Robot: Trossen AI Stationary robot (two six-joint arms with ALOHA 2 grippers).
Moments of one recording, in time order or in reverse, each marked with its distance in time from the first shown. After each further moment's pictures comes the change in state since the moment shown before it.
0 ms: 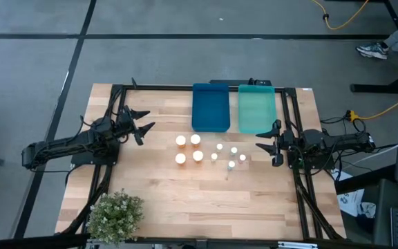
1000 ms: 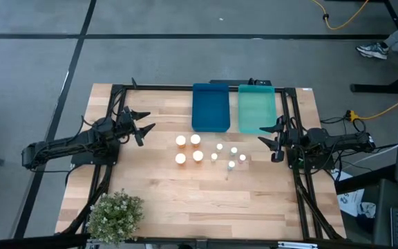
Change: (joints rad) left arm 0.000 0.000 0.000 -0.043 0.000 0.006; right arm 0.000 0.000 0.000 0.134 0.086 -0.135
